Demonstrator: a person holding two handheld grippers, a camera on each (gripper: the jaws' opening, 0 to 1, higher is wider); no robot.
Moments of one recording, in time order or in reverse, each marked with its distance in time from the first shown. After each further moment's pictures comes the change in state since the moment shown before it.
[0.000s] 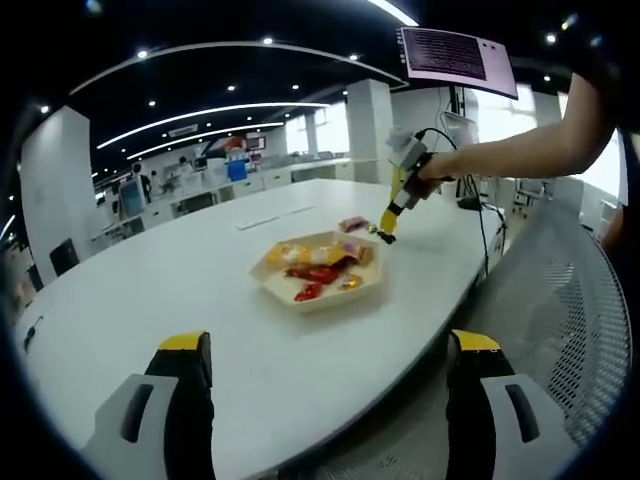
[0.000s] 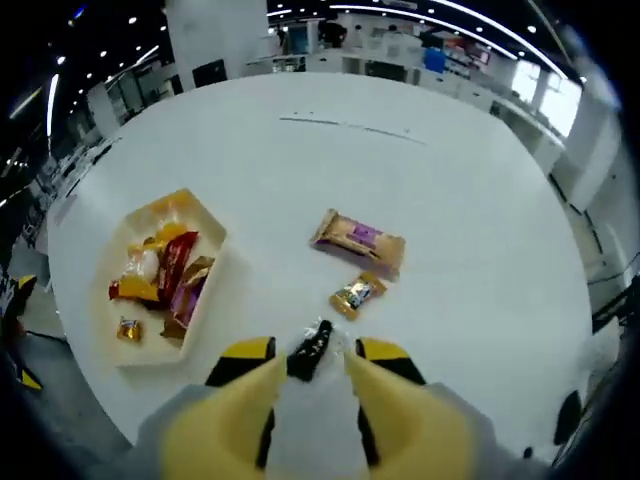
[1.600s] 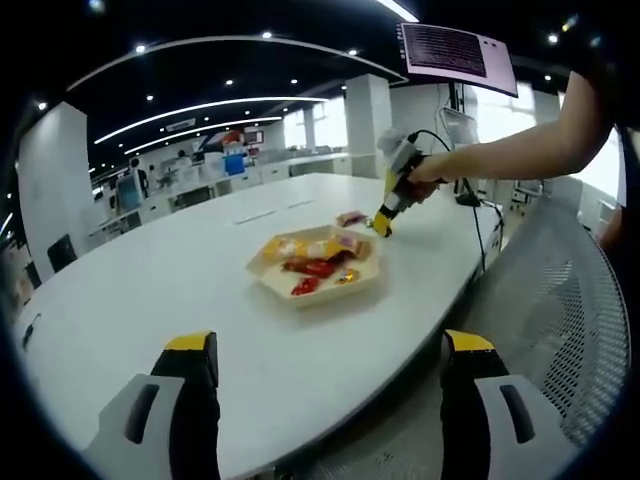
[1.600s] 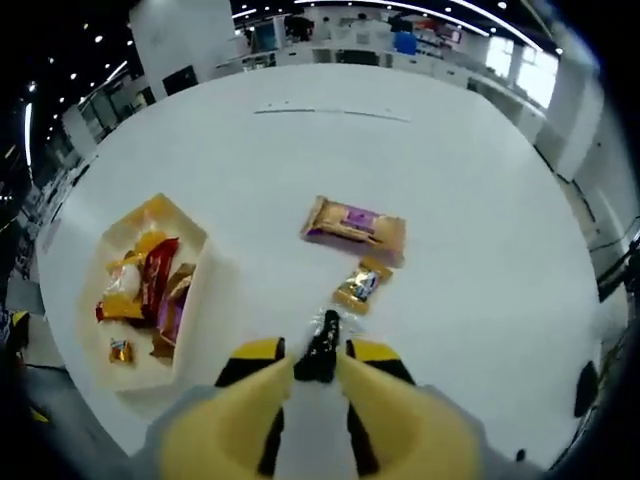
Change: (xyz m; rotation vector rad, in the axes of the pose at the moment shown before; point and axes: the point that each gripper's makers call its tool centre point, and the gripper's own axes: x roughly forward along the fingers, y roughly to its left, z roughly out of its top) left arm 0.000 -0.002 -0.004 -0.007 0.025 -0.010; right arm 0.025 0.010 -0.016 0.068 0.055 -0.013
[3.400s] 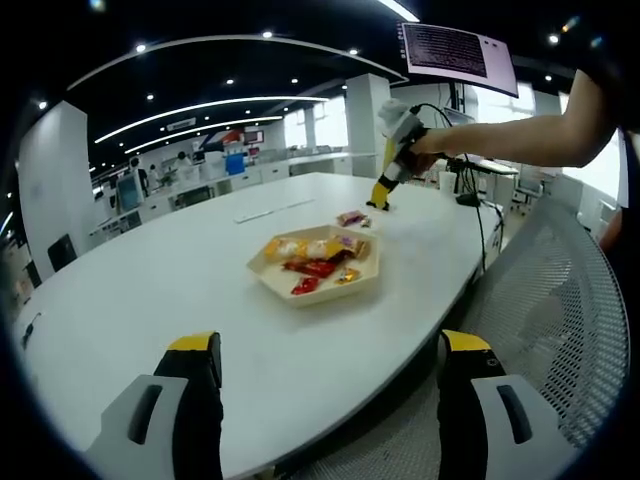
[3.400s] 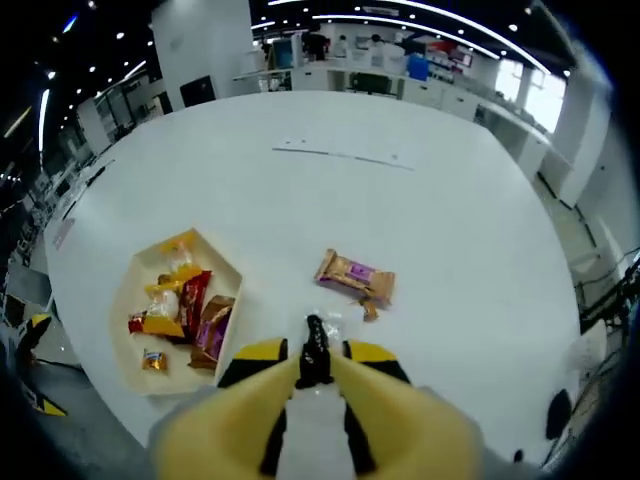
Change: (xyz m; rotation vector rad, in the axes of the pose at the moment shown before) left arm -0.001 0.000 0.000 -0.002 -0.002 0.002; right arm -0.054 0.009 0.049 -0.061 -0.094 0.005
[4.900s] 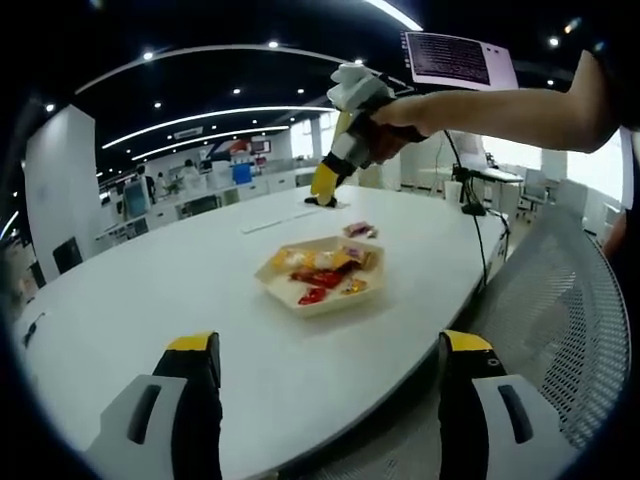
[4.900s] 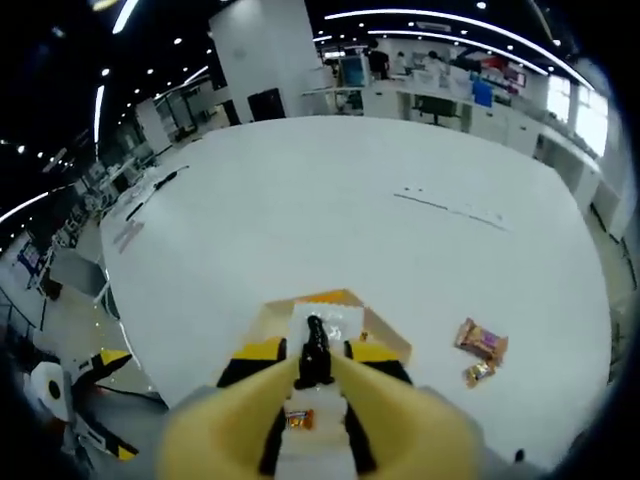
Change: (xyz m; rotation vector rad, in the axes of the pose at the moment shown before) left arm -0.002 0.004 0.007 -0.001 -0.046 0.030; right arm -0.001 0.154 0.072 -0.108 -0.063 0.256
